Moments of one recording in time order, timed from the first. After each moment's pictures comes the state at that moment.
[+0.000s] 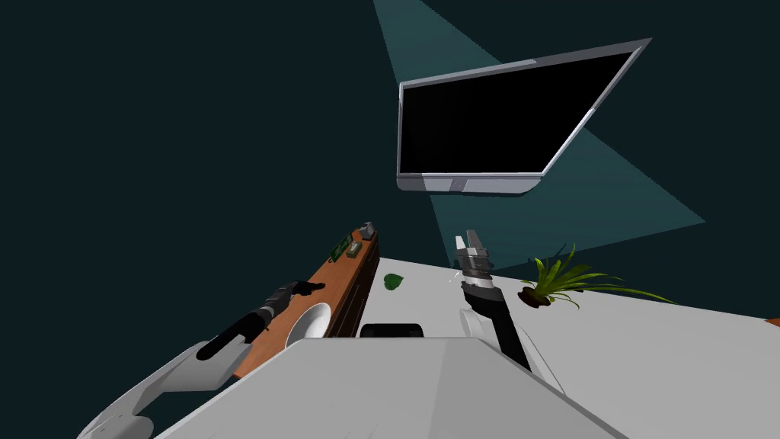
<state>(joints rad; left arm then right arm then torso) 0.51 0.81 0.05 -1.52 0.35 0.05 0.22 0.51 -0.01 -0.07 -2.22 0.10 -0.51 -0.05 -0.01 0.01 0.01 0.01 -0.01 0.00</state>
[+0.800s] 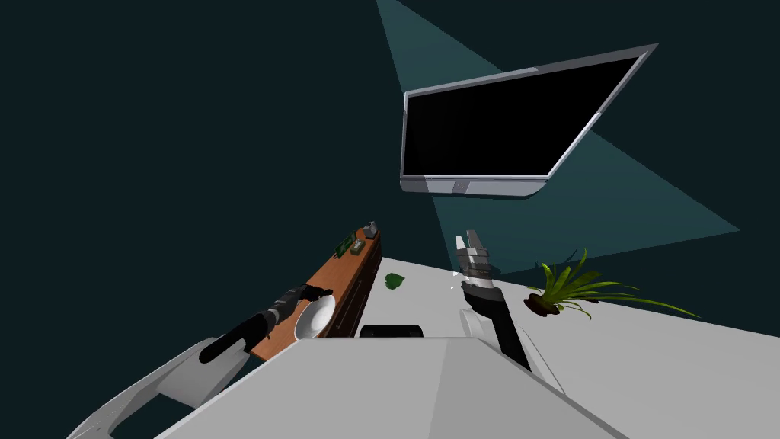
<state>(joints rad) 0.61 0.92 -0.03 -1.74 0.35 0.18 0.27 0.51 -0.01 -0.07 -2.22 0.10 -0.51 -0.05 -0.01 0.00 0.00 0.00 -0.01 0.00</state>
